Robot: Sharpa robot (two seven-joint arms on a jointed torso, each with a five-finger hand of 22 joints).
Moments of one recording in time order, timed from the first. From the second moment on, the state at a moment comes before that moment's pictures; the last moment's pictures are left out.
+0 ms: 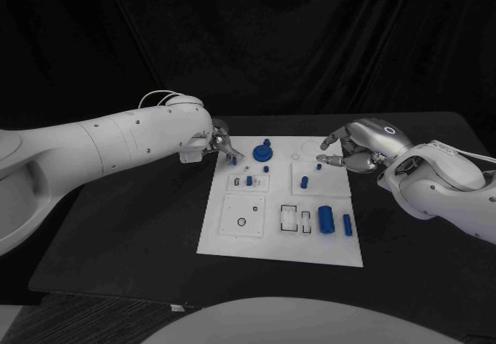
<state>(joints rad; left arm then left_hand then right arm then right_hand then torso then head) 1.37 -0.50 -0.21 1.01 -1.04 0.24 -0.42 1.10 0.04 0.01 0.25 0.10 1.00 0.02 0.33 1.09 1.46 -0.04 1.55 1.30 1.46 -0.09 1.55 1.29 0.05 1.46 0.02 1.39 1.29 1.29 -0.92 -0.21 1.60 -1.58 -0.54 -0.05 1.27 -0.06 0.07 0.27 0.33 1.00 0.08 0.15 0.30 1.48 -0.02 1.55 1.31 1.47 -0.08 1.55 1.30 0.04 1.47 0.04 1.42 1.29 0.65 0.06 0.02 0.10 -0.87</state>
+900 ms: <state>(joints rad) 1.36 -0.49 -0.21 1.00 -1.04 0.24 -0.43 1.11 0.05 0.00 0.24 0.14 0.99 0.03 0.33 1.10 1.46 -0.04 1.55 1.30 1.46 -0.09 1.55 1.29 0.05 1.46 0.02 1.38 1.29 1.29 -0.92 -0.21 1.60 -1.58 -0.54 -0.05 1.27 -0.06 0.07 0.27 0.33 1.00 0.08 0.15 0.29 1.48 -0.02 1.55 1.31 1.47 -0.08 1.55 1.30 0.04 1.47 0.04 1.42 1.29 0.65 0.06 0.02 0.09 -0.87</state>
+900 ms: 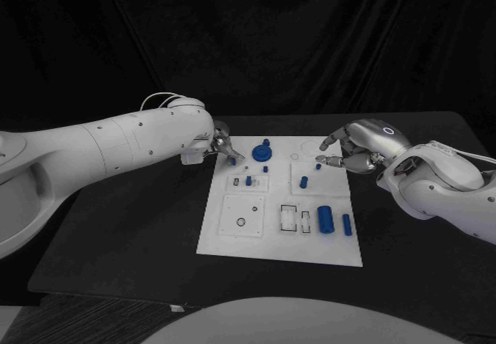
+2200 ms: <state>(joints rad) 1.36 -0.50 -0.21 1.01 -1.04 0.21 -0.41 1.18 0.05 0.06 0.16 0.31 0.96 0.02 0.33 1.10 1.46 -0.04 1.55 1.30 1.46 -0.09 1.55 1.29 0.05 1.46 0.02 1.38 1.29 1.29 -0.92 -0.21 1.59 -1.58 -0.53 -0.05 1.28 -0.05 0.07 0.27 0.35 1.00 0.08 0.15 0.29 1.48 -0.02 1.55 1.31 1.47 -0.08 1.55 1.30 0.04 1.47 0.04 1.42 1.29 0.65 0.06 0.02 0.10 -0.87</state>
